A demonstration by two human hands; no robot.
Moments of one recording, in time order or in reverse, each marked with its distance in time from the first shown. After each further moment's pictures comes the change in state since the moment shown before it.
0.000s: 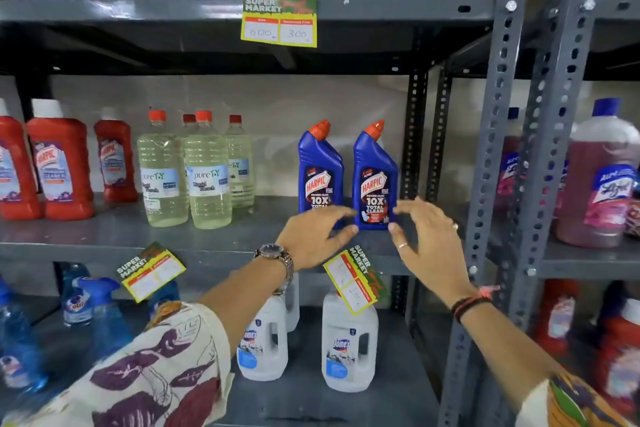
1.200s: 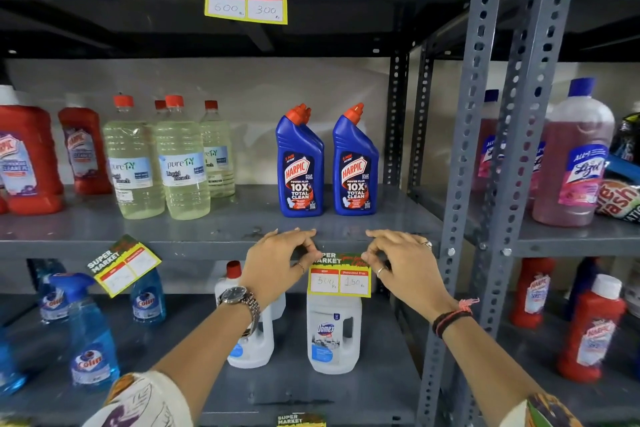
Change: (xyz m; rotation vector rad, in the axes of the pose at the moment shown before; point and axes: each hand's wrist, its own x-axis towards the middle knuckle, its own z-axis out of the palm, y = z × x) left_hand -0.053 -0.016 0.044 -0.104 0.124 -0.123; right_hand -0.038 0.017 0.020 -0.120 -0.281 0.021
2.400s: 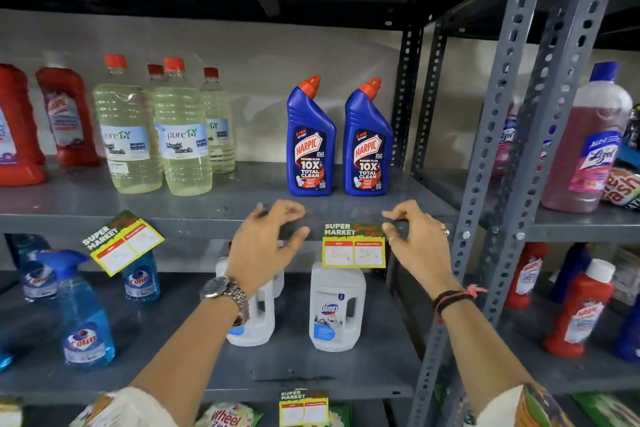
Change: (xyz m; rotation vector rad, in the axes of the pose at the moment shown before) left_hand -0.016 -0.030 -0.014 -0.068 0.124 -0.048; right_hand 0.007 -0.015 0.013 0.200 0.222 0.261
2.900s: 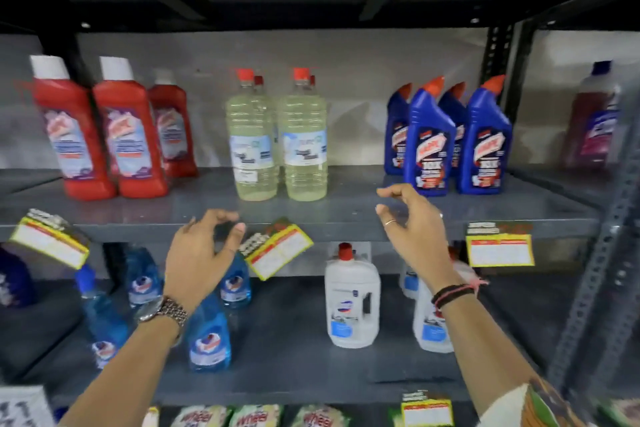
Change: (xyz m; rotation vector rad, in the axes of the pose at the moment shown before) left_hand -0.055 -0.222 -0.188 0.110 0.125 -0.140; right_hand -0.018 -0.200 0.125 0.229 0.074 -0.097
